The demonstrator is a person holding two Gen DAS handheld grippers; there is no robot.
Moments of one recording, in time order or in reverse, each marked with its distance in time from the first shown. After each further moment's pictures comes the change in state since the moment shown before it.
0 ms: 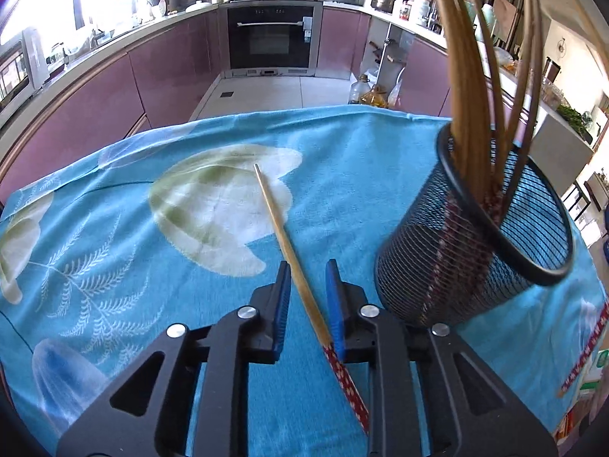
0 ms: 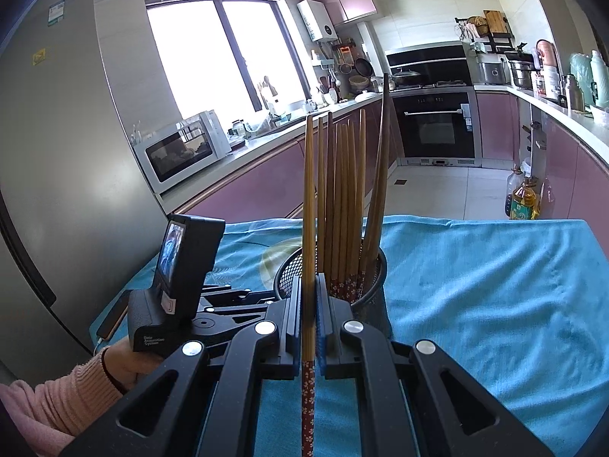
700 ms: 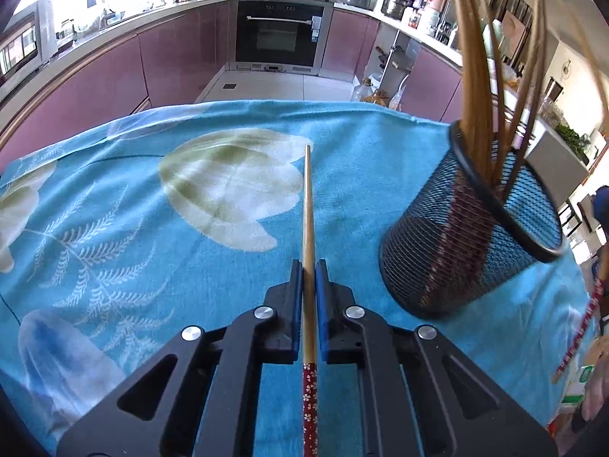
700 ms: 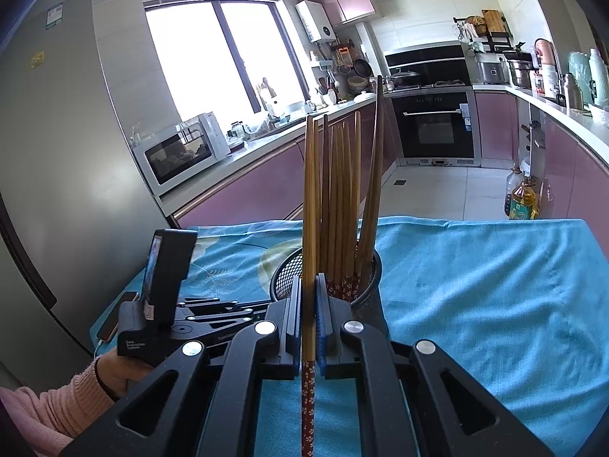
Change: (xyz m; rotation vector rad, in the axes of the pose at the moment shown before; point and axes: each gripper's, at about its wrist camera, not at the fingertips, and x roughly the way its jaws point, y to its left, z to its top) left arm -0.014 0.017 -0.022 -0.082 -0.016 -0.056; right arm -0.001 -0.003 0.000 0.004 -0.006 0.001
